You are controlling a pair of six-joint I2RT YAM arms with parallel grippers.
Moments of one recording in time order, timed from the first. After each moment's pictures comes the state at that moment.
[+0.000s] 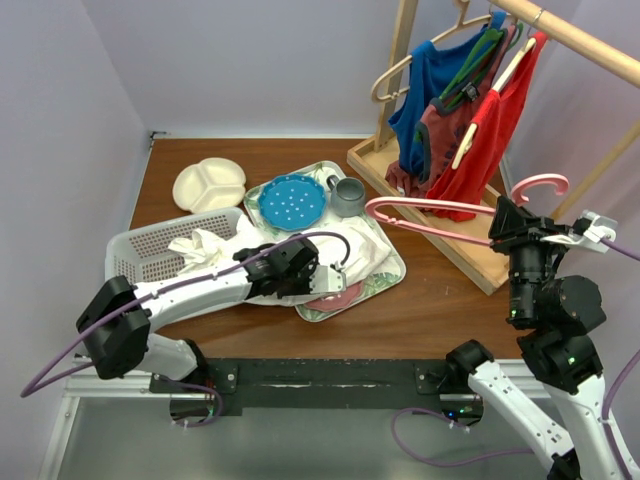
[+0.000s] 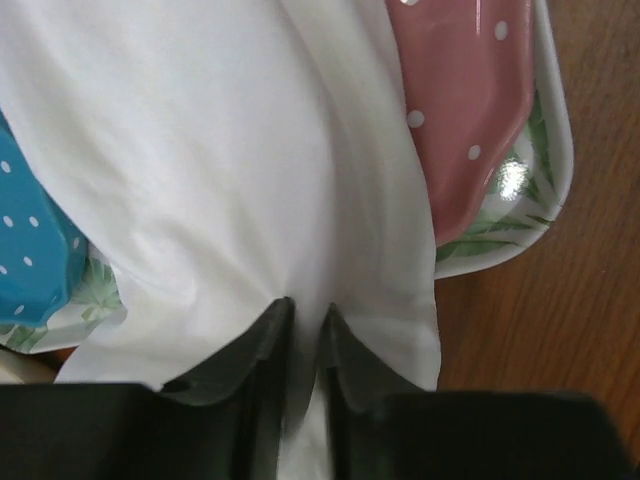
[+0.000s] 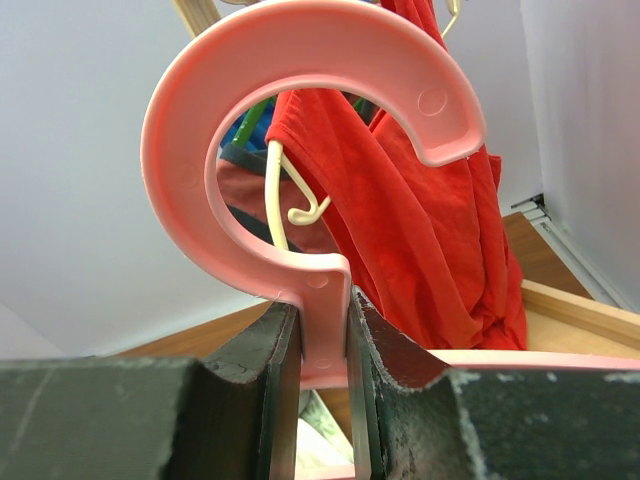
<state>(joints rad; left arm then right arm) -0.92 1.39 0.90 -0.55 -0.05 0.64 0.49 0.44 0.97 -0.25 0.64 0.26</state>
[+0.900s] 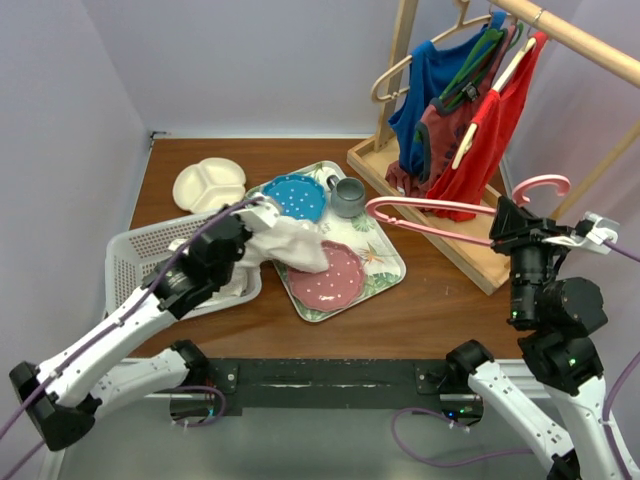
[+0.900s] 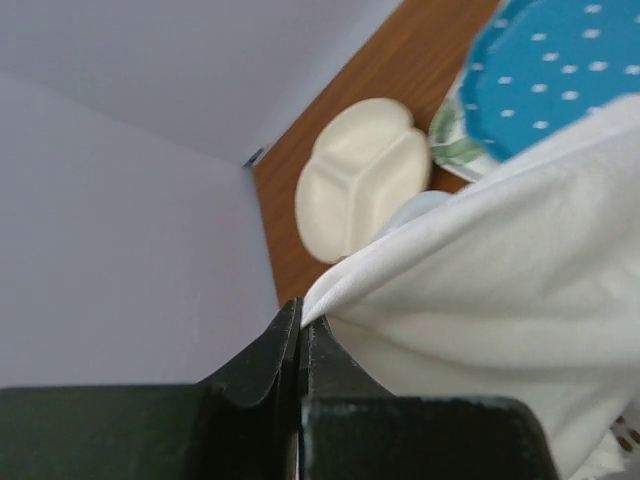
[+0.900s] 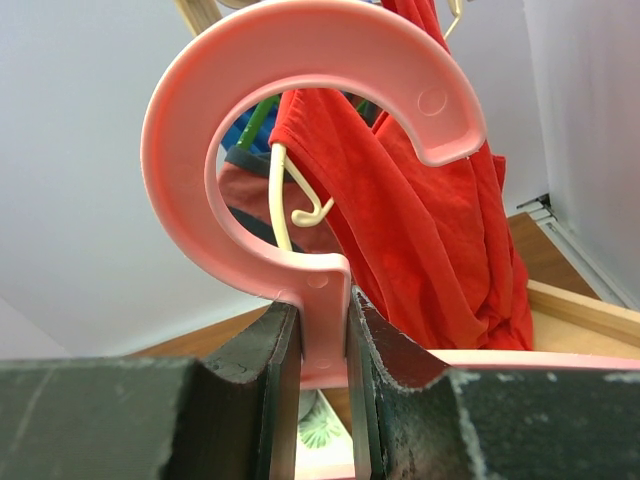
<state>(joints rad) -0.78 0.91 0.91 -0.41 -0.70 0.60 0.49 0.43 0.96 -0.25 0.63 0.27</state>
